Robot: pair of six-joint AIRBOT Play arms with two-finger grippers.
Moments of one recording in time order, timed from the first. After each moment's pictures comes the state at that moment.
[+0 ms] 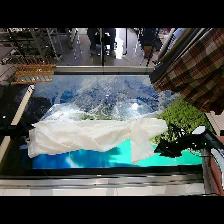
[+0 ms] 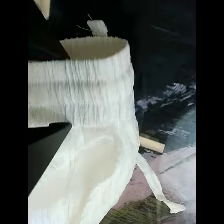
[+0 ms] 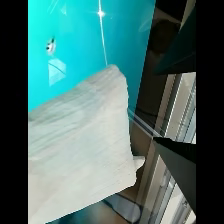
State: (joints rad) left arm 0.67 -1.74 1.28 0.80 -1.12 -1.03; right arm -0.37 -1.30 0.80 -1.00 1.38 1.24
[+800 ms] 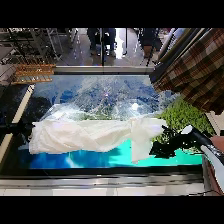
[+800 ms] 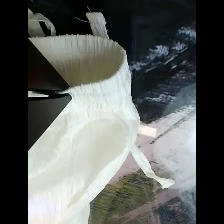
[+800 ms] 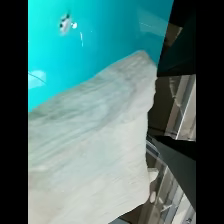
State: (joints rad) left arm 0.64 -1.74 1.28 0.70 -1.12 -0.96; right arm -0.24 -1.39 0.79 -1.04 1.29 1.30
